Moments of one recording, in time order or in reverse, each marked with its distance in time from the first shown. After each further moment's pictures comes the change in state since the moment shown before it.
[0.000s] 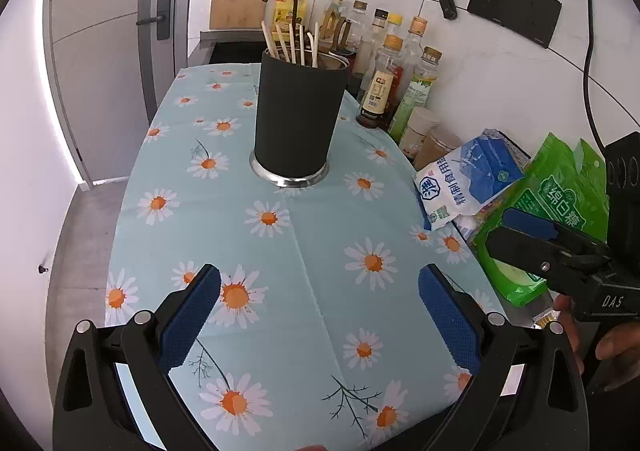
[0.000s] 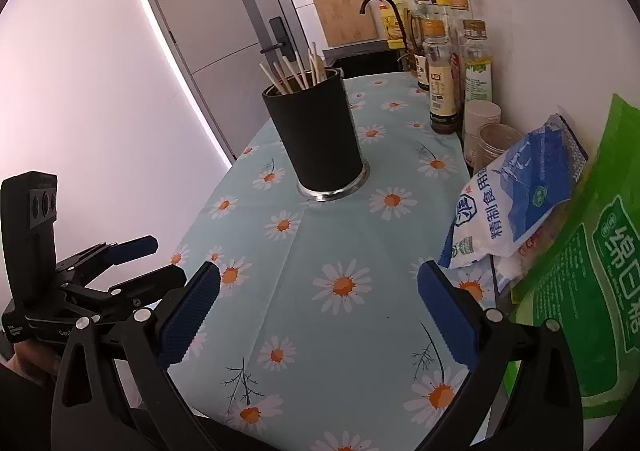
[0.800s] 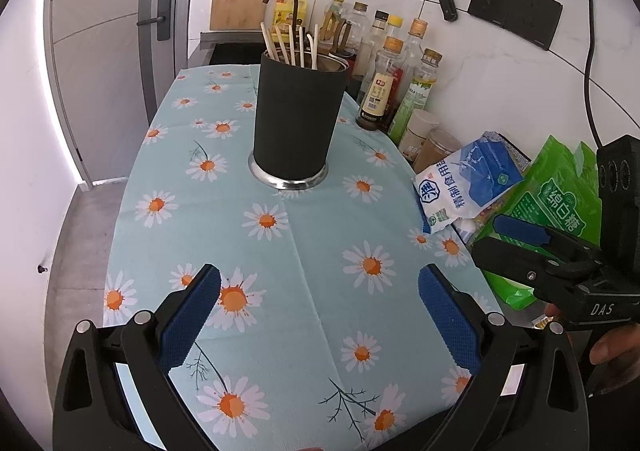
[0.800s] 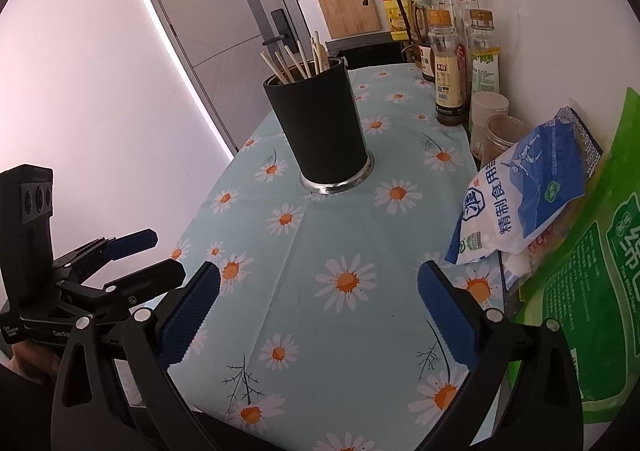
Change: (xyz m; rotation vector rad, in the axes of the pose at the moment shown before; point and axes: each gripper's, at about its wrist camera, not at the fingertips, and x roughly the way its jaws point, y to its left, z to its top) left arm 0.002 0.000 0.001 -0.006 -0.002 -0.001; right arm 0.011 -0.001 -0.001 0.006 0.029 0.010
